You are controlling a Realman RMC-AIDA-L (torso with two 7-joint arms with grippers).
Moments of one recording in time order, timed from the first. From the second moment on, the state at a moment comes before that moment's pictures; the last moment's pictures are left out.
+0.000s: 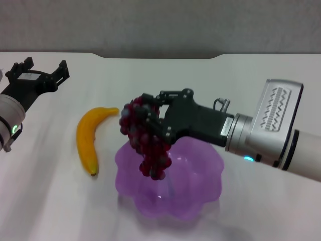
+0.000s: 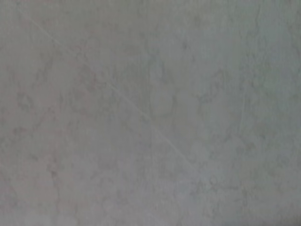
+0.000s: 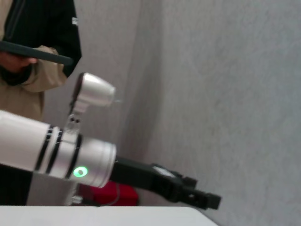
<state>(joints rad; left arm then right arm) -0.33 -2.03 -1.49 -0.86 -0.04 -0.35 2.82 0.65 2.03 -1.94 -0.46 2.65 1.03 -2.53</state>
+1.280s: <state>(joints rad) -0.33 -2.03 -1.49 -0.86 -0.04 -0.35 2.82 0.57 2.02 -2.00 -0.50 2.71 1.00 -2.58</state>
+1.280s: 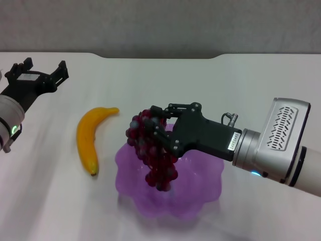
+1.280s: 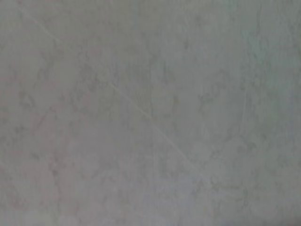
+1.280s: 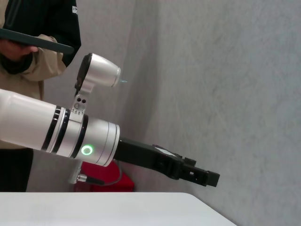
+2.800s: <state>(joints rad) -0.33 -2.03 -1.49 -0.84 -0.04 -0.35 2.82 0.46 2.02 -1.55 -0.42 2.87 1.07 -2.65</state>
